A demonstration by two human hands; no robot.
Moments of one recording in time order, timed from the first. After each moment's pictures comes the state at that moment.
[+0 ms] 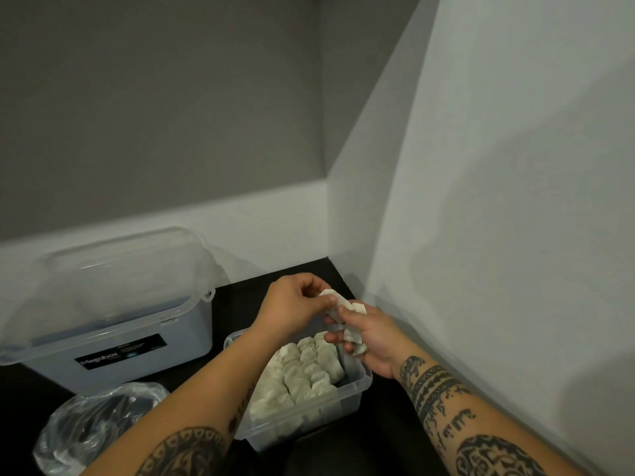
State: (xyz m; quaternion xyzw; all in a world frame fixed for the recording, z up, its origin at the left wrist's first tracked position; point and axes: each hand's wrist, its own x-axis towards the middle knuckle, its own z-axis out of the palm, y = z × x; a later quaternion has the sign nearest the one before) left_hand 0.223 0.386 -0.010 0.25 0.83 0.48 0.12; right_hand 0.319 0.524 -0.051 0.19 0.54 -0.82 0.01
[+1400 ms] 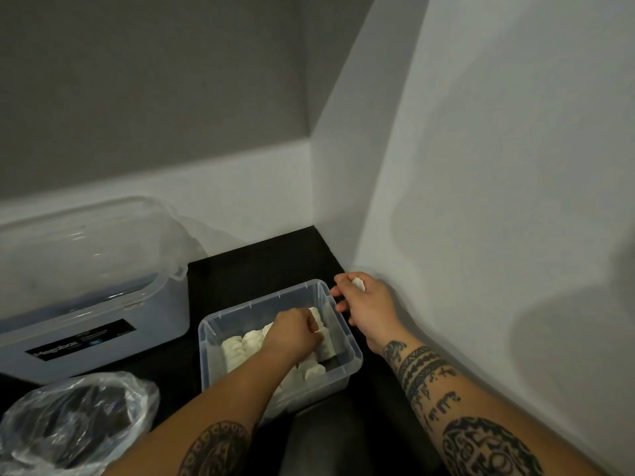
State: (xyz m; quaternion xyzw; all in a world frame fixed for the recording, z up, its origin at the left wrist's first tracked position) left_hand 0.239 0.405 -0.117 0.22 0.92 0.22 0.22; right_hand 0.320 0.538 -0.072 0.29 0.65 -0.69 -0.13
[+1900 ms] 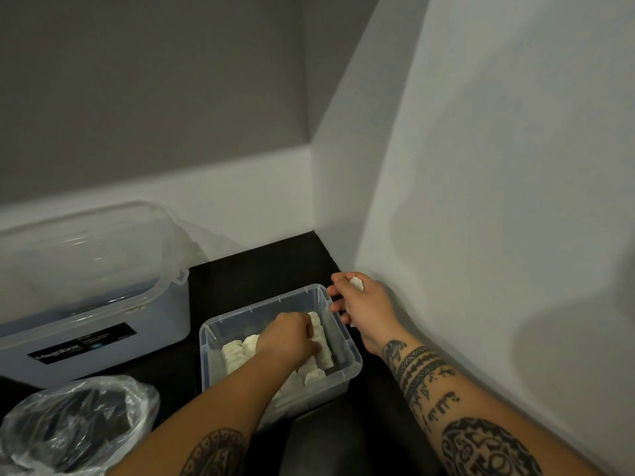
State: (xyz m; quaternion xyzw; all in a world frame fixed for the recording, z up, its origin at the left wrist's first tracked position) left_hand 0.234 0.398 -0.110 0.26 0.94 0.14 0.18; right_hand 0.315 0.532 -0.058 0.29 0.60 -0.73 -0.12
